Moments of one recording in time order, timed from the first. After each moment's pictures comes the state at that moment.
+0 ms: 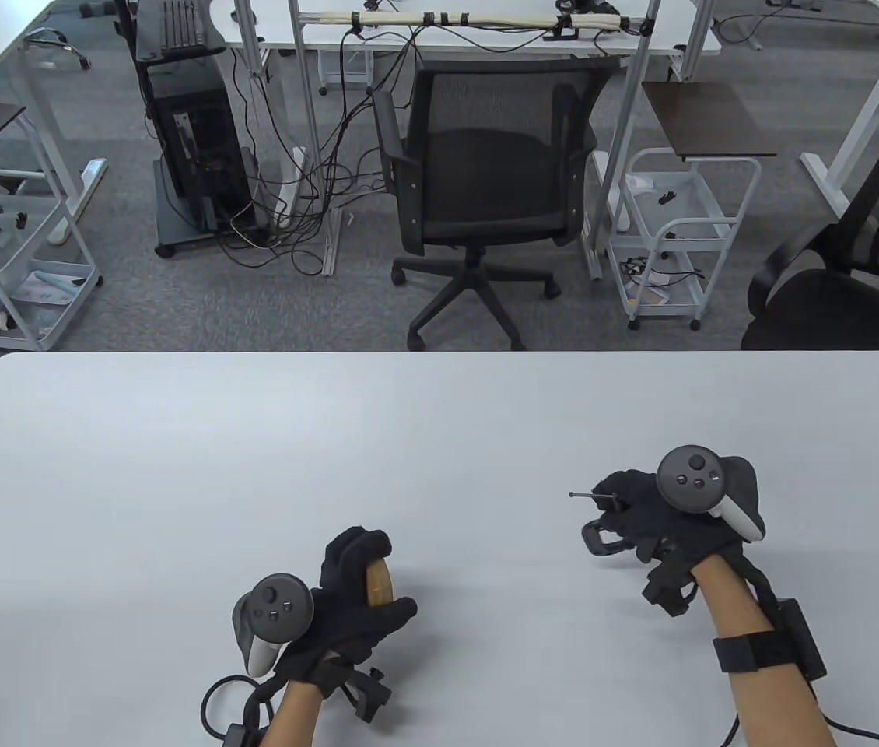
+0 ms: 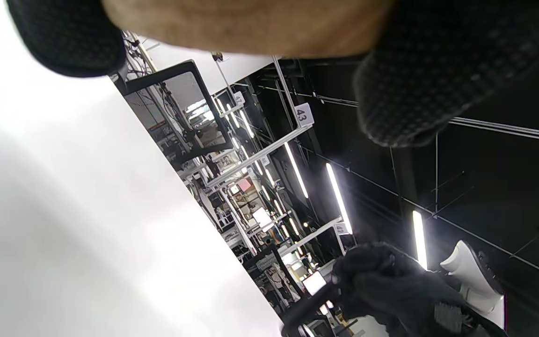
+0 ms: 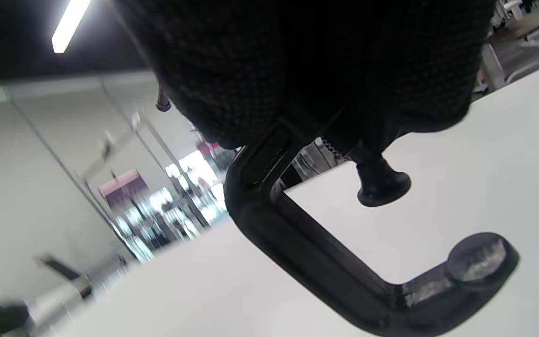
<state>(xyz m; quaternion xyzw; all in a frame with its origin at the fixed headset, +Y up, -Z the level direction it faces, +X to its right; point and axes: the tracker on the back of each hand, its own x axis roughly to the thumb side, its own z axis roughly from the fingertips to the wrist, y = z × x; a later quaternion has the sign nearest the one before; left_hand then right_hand) -0.171 -0.782 -0.326 0.06 -0.18 0.52 0.83 0.248 -0.692 -0.423 0.15 -0.01 0.91 0.38</state>
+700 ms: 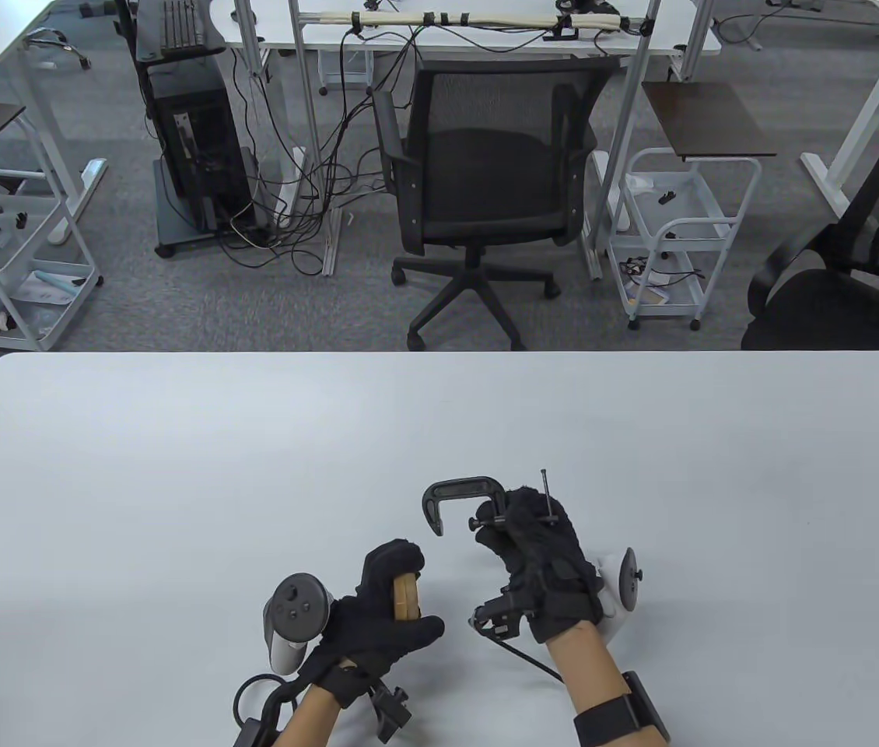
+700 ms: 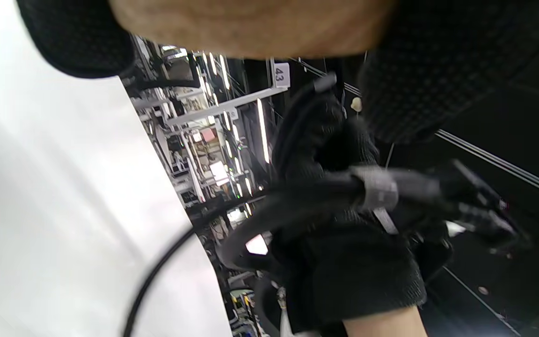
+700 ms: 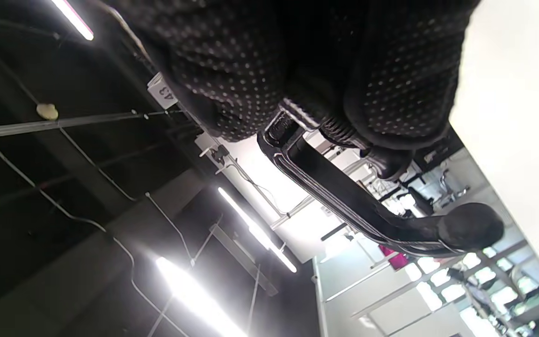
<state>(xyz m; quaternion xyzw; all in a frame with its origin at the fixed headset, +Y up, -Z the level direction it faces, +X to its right) -0.137 -0.785 -0.322 -0.01 -0.26 0.61 0.75 0.112 -0.771 -0.360 -0.02 0.00 0.40 0.92</state>
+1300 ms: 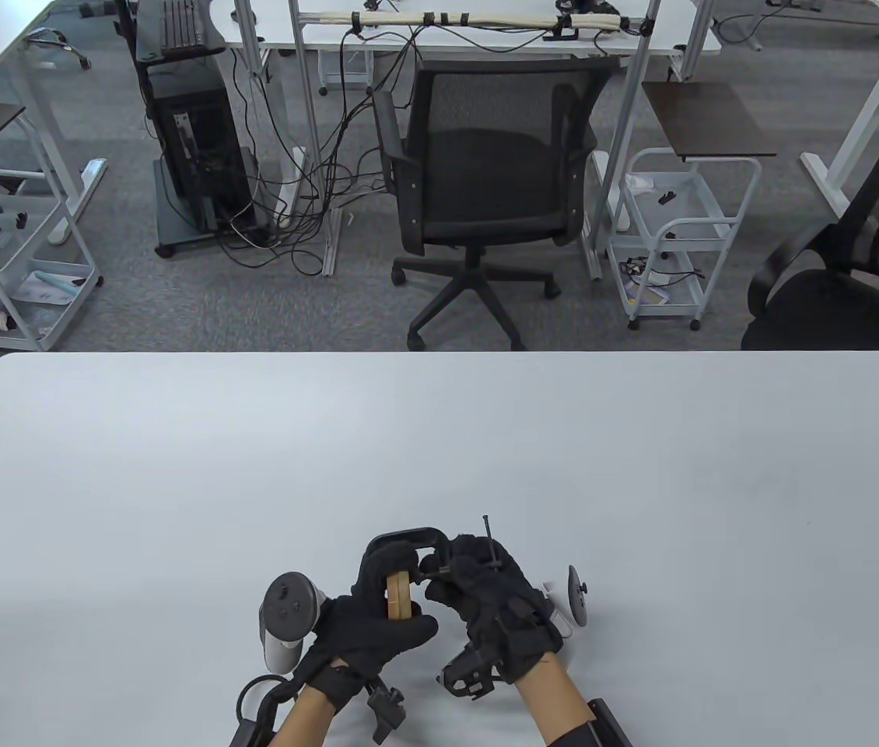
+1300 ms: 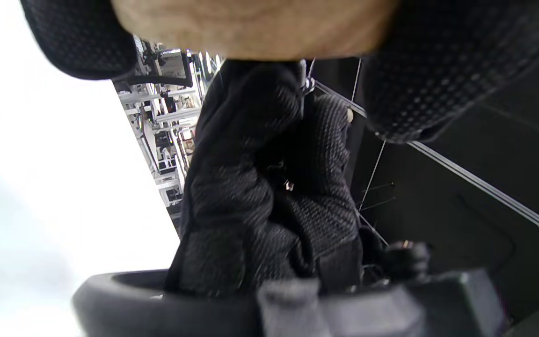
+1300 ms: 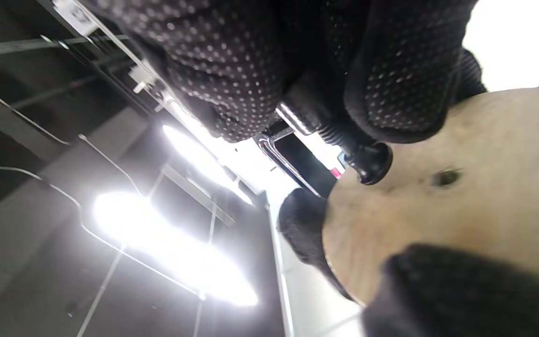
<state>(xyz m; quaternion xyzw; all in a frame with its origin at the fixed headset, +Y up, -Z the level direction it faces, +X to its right) -0.147 -0.783 -0.322 0.00 -0.26 0.64 0.72 0.078 -0.809 -0.346 0.06 0.14 0.43 0.89</state>
